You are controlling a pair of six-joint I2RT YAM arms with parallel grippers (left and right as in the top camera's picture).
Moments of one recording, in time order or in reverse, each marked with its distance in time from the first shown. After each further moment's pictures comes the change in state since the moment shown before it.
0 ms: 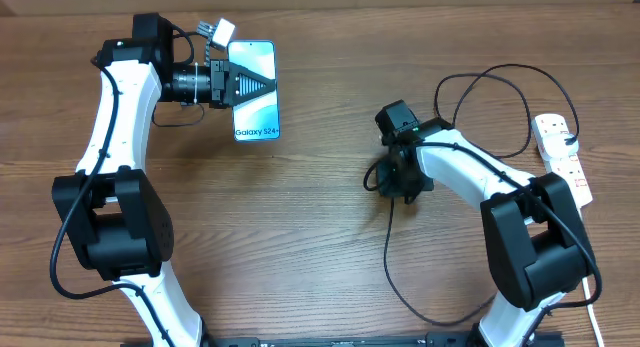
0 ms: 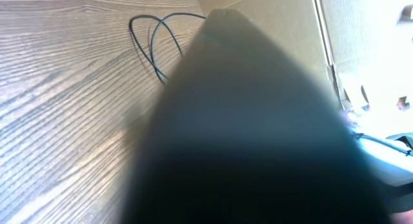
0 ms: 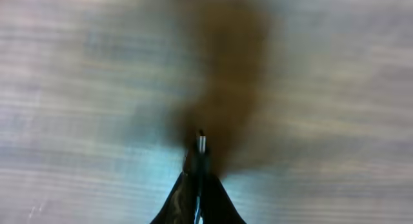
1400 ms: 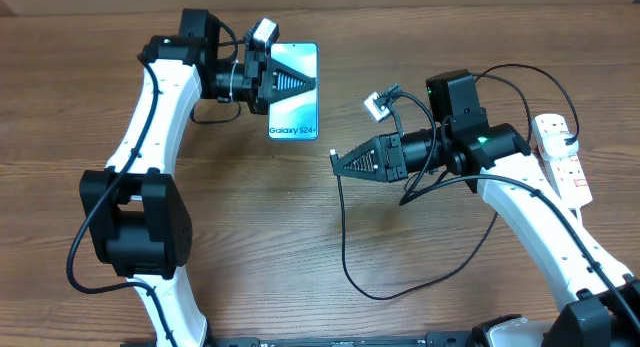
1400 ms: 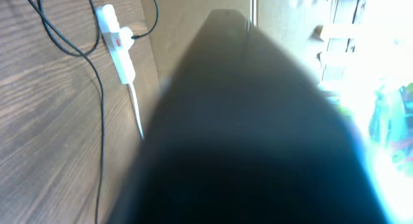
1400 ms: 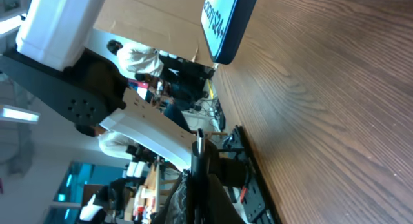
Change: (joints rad) left arm -0.152 0.000 0.000 0.087 0.222 -0.414; right arm -0.088 -0.386 -0.033 0.268 -1.239 -0.036
